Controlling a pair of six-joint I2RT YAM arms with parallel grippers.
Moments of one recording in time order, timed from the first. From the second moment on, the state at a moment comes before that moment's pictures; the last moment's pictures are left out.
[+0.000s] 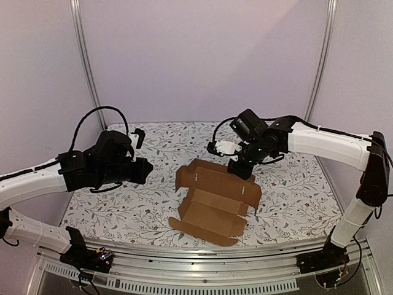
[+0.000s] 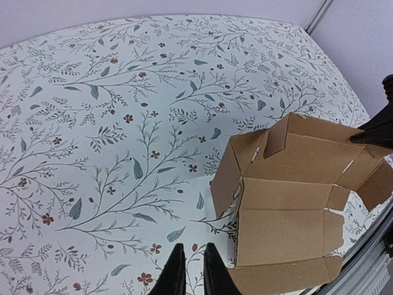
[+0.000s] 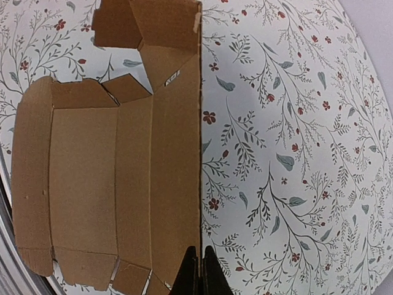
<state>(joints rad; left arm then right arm) -0.88 1.11 0.88 -0.44 -0.30 -0.50 0.84 1.68 1.45 -0.77 -0.02 -0.36</state>
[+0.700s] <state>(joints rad) -0.83 1.34 0.80 -0.24 -0.17 -0.53 0.85 1.62 1.29 -0.65 0.00 -0.35</state>
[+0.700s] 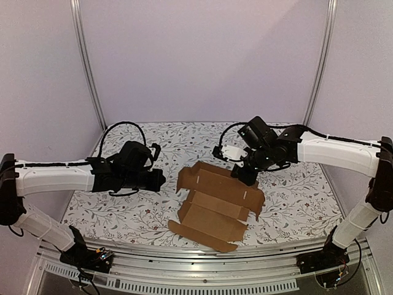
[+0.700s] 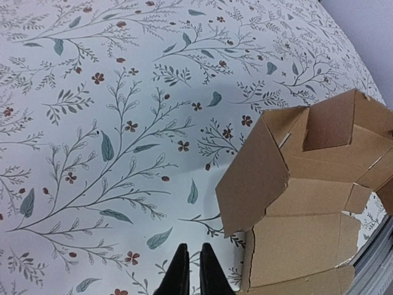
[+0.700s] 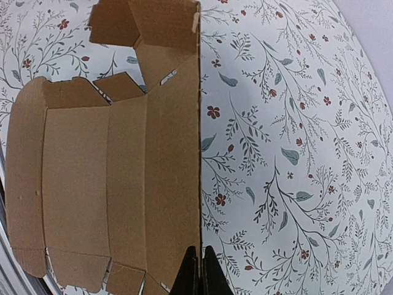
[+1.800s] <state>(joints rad) -0.78 1.56 0.79 0.20 0.26 -0.51 0.93 1.47 1.07 -0.45 0.10 -0.31</state>
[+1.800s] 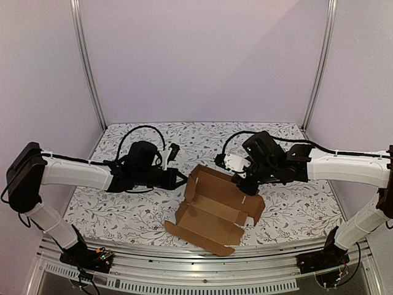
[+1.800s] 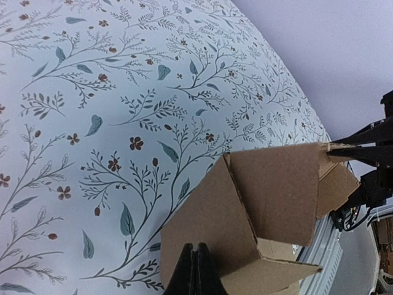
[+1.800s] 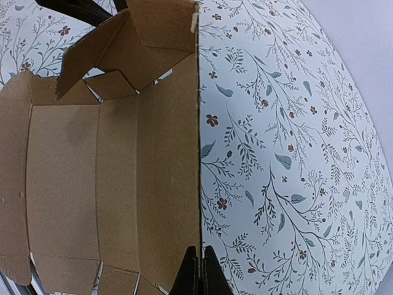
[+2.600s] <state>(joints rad) -0.78 1.59 0.73 0.30 0.34 -0.54 1.03 1.46 0.96 -0.35 0.35 -0.34</state>
